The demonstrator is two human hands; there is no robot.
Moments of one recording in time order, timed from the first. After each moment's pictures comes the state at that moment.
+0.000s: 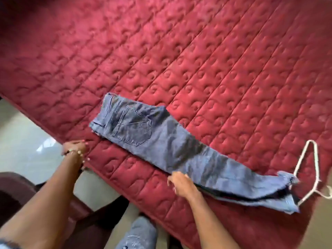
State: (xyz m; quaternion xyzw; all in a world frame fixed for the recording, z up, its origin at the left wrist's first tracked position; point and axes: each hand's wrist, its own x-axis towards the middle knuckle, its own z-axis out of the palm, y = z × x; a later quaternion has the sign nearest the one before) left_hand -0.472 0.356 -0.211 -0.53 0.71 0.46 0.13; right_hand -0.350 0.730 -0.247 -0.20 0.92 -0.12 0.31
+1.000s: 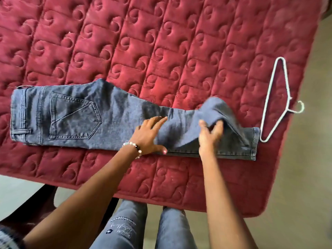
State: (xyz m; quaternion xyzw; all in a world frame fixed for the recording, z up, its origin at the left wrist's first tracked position) left_hand -0.443 0.675 -0.270 0.33 0.85 0.17 0.36; right_hand -0.355 0.872 -0.254 0.56 0.64 -0.50 -0.16
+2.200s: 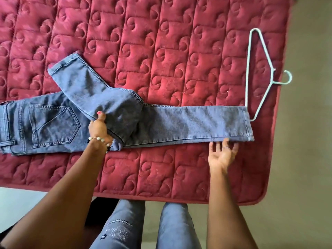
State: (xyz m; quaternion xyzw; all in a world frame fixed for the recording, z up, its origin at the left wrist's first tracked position) left_hand -0.456 0.670 -0.286 -0.40 0.65 0.61 0.20; right_hand -0.196 0.949 -0.293 0.65 0.10 -0.68 -0.33
